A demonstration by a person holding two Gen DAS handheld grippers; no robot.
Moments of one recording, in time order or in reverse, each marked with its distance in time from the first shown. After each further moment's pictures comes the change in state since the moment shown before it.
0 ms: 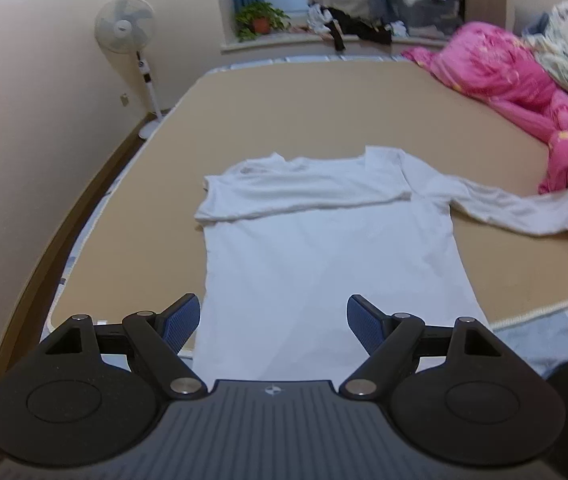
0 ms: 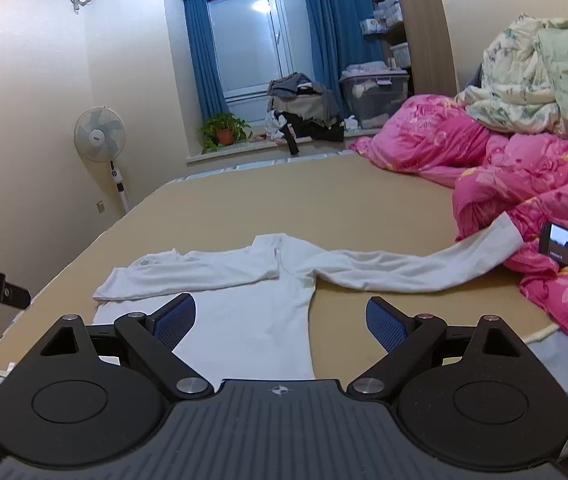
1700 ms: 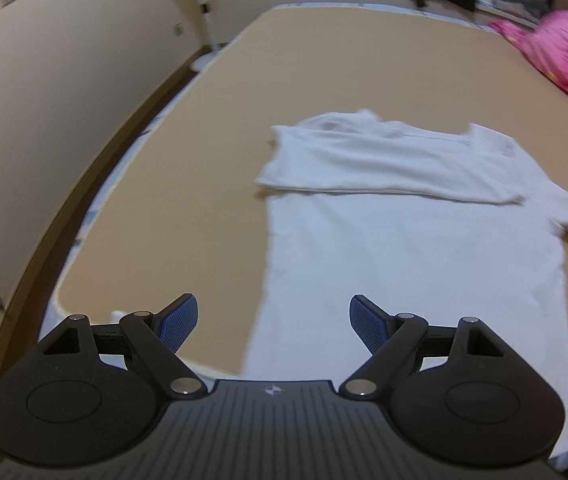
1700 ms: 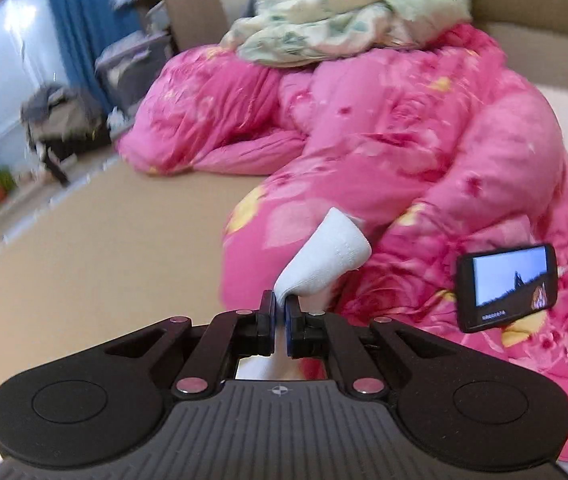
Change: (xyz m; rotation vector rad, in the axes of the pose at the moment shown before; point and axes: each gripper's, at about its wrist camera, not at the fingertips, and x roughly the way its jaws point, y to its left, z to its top) left arm 0.156 0.077 0.046 -0.142 0.206 0.142; right arm 0.310 -0.257 0.153 0.345 0.077 -0.529
